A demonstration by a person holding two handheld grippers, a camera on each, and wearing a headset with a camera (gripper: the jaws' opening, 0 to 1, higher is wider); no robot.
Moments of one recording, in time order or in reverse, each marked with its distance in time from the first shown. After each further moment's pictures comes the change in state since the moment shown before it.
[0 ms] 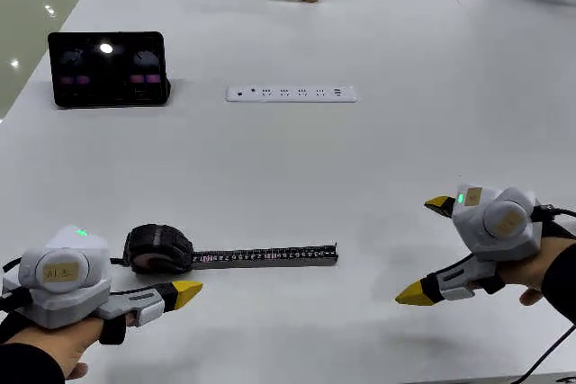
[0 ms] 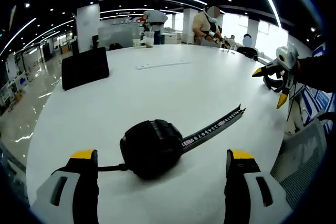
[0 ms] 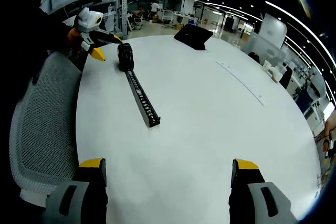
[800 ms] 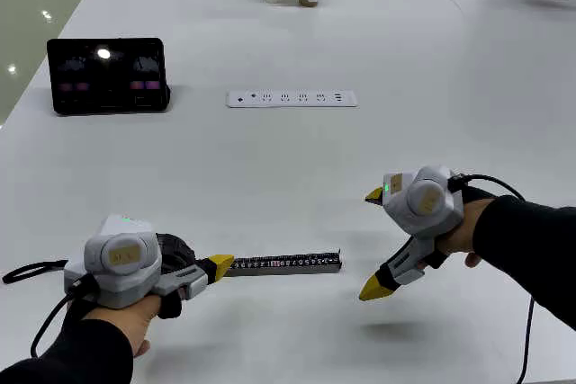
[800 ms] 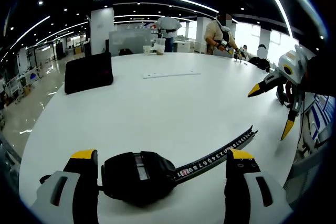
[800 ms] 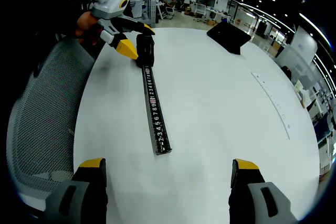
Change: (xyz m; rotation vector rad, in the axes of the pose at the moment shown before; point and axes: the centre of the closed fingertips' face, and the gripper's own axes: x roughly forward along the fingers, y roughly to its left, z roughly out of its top) left arm 0.041 -0.011 0.030 -0.065 -0.075 0.082; right arm 0.063 0.017 0.037 -0.191 0.083 0.181
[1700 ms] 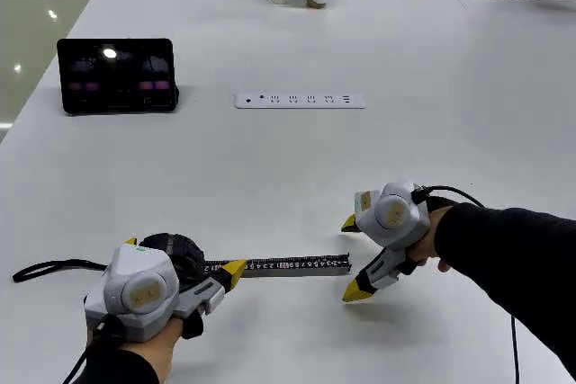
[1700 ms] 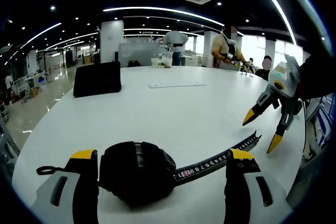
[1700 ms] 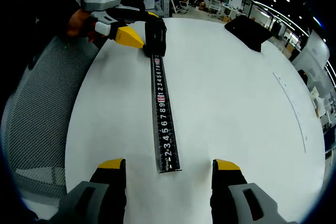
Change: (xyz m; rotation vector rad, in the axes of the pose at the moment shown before) left arm -0.003 0.004 -0.008 -0.030 -0.125 0.059; right arm 0.044 0.009 0.004 -0.061 0.048 0.088
